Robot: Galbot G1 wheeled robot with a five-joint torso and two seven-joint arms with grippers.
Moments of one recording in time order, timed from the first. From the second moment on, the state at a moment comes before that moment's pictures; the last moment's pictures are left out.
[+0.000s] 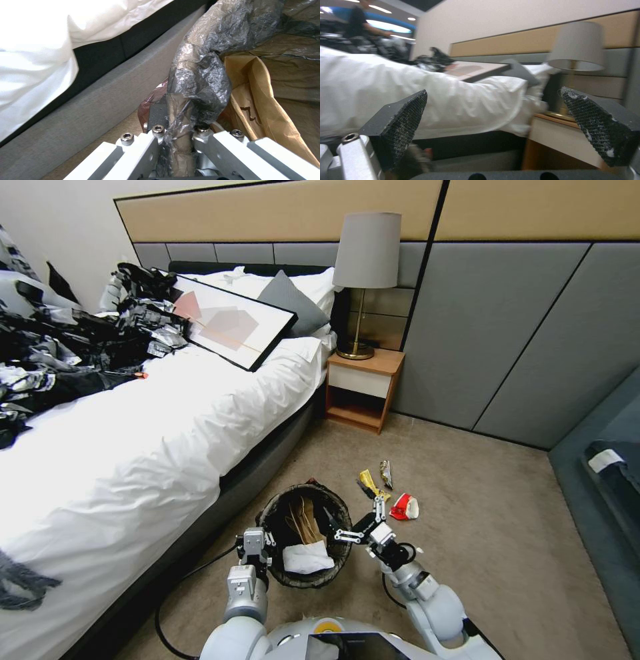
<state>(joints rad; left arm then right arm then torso) 1.82 -1.46 -0.28 -2.34 0.01 0.34 -0.36 -1.76 1.35 0.45 2.18 0.01 0.58 -0.18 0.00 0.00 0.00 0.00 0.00</state>
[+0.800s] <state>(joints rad) 1.81 -1.45 -0.30 -2.34 -0.01 0.34 -0.36 -1.87 1.54 0.58 2.10 -0.03 0.66 0.03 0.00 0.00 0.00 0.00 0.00</state>
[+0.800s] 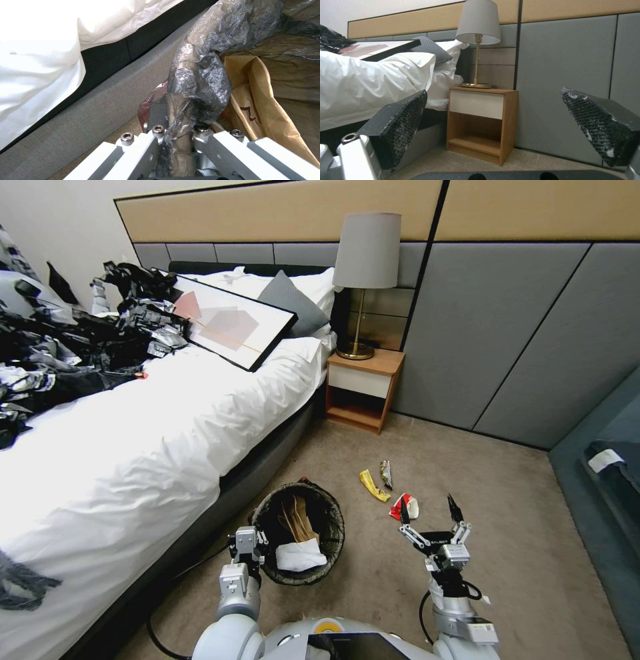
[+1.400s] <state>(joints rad) 1.81 -1.46 -0.30 -2.35 -0.01 0.34 -0.36 -1.84 1.54 0.60 2.08 0.00 0.65 0.02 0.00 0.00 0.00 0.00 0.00</state>
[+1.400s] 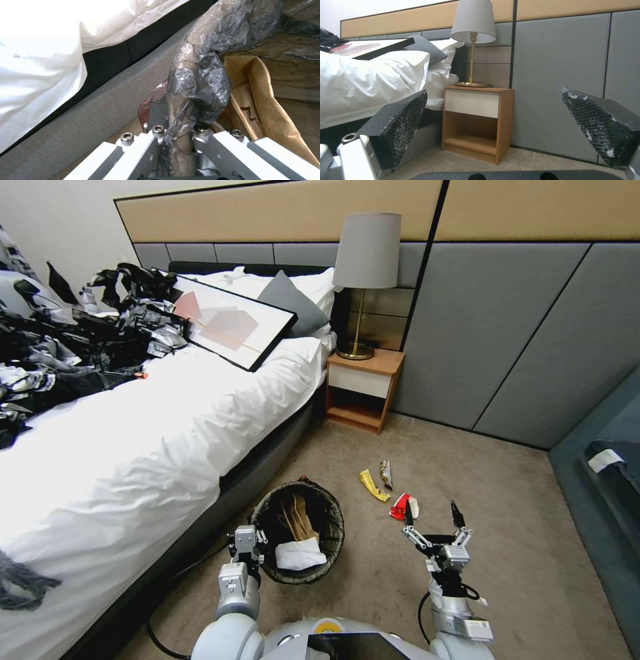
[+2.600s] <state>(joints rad) 1.81 -1.46 -0.29 -2.35 0.00 0.34 -0.36 -1.79 1.56 0.65 2.08 0.00 0.69 0.02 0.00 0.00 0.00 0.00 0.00</state>
